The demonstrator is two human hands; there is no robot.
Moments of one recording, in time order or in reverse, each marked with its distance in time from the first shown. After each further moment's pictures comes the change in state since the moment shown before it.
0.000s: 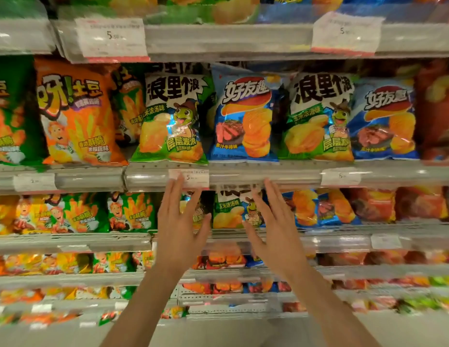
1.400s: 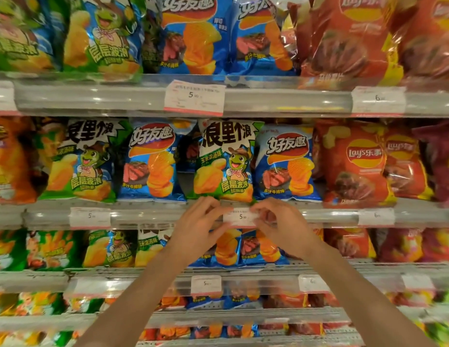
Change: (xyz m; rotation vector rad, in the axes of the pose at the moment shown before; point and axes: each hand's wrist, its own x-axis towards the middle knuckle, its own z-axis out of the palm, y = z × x) left_hand 0.108 0.183 0.116 -0.050 -0.093 0.348; right_hand 0.057 0.191 -0.176 0.138 -0.236 0.051
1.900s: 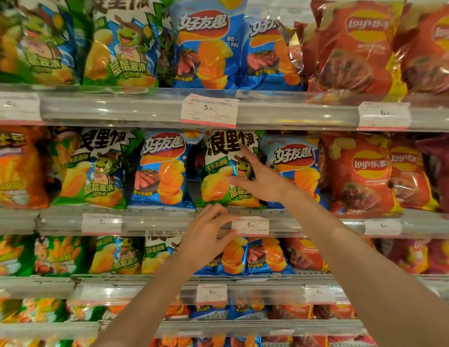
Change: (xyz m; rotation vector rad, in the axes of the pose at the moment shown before) left_hand 0.002 0.003 -0.007 -0.090 -0.021 -0.076; right_hand 0.110 -0.048 -0.024 0.126 -0.176 0.101
